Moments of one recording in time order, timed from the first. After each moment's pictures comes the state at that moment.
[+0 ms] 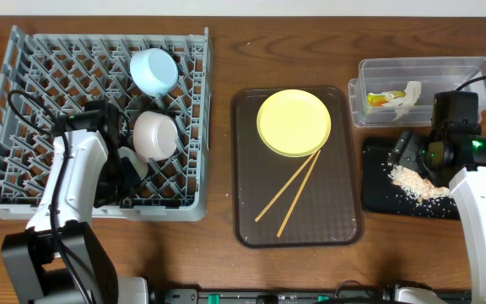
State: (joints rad) left arm 0.16 1.59 1.12 -1.30 -0.19 -0.43; right arm -0.09 1.33 1.11 -1.02 0.14 0.37
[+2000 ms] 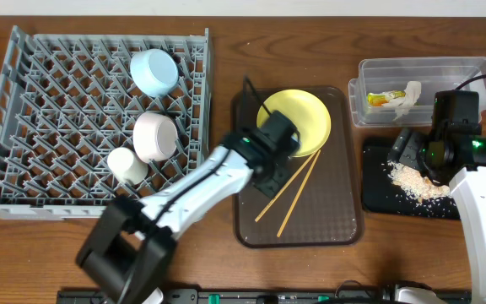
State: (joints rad) left arm -0.74 1.77 1.21 -0.75 0.11 -0.04; right arm -0.09 1.33 1.11 -1.00 0.14 0.37
